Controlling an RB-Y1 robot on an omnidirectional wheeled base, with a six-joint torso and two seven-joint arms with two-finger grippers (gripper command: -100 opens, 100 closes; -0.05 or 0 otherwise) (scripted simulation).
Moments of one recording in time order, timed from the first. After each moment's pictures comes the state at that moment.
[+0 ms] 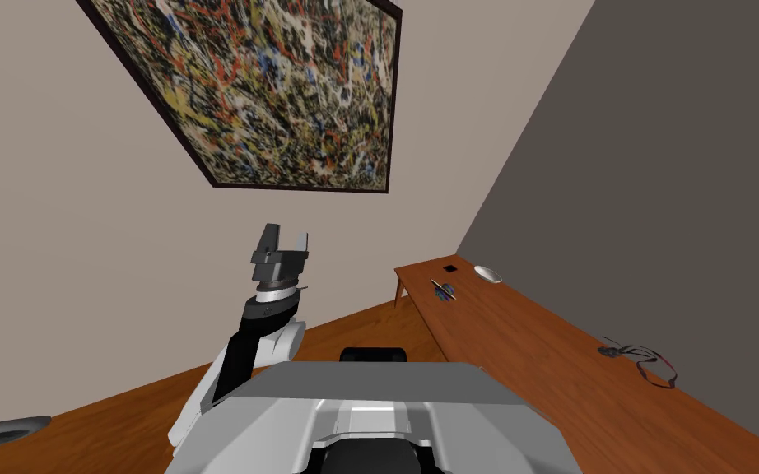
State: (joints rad) left arm 0.46 0.04 -0.03 -2.40 -0.10 -0.54 0.09; right arm 0.66 -0.84 0.34 -1.20 0.08 0.38 -0.34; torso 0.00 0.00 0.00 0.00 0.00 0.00
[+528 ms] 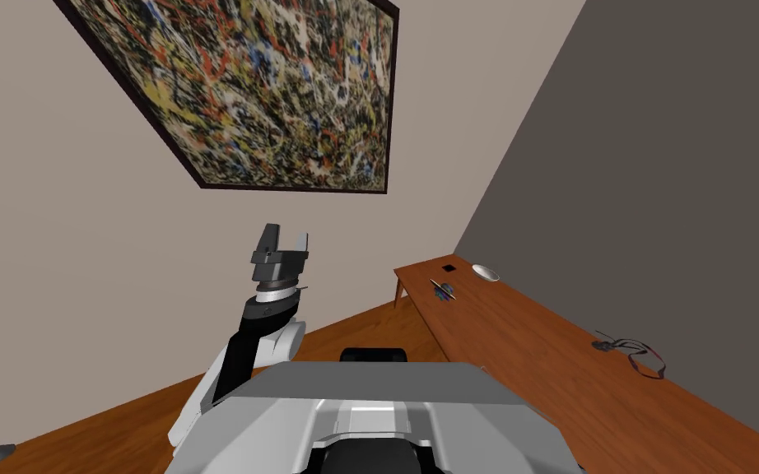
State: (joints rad) left arm 0.46 0.04 -0.03 -2.40 -0.10 -0.54 0.09; right arm 0.72 -0.91 0.36 -1.31 0.08 0.42 -0.38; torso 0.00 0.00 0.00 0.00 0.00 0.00
